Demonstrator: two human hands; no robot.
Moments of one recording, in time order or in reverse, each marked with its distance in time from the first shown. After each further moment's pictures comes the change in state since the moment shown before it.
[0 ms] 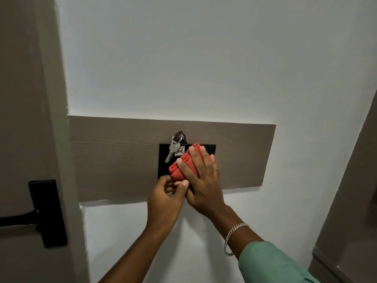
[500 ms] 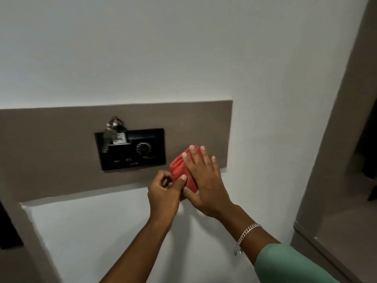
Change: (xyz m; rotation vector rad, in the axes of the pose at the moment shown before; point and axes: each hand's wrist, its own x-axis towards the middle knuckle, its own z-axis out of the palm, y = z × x) left_hand -0.029 -0.007 0.123 -0.198 -0.004 -0.202; right_hand -0.081 0.089 -0.060 0.226 -0.327 0.244
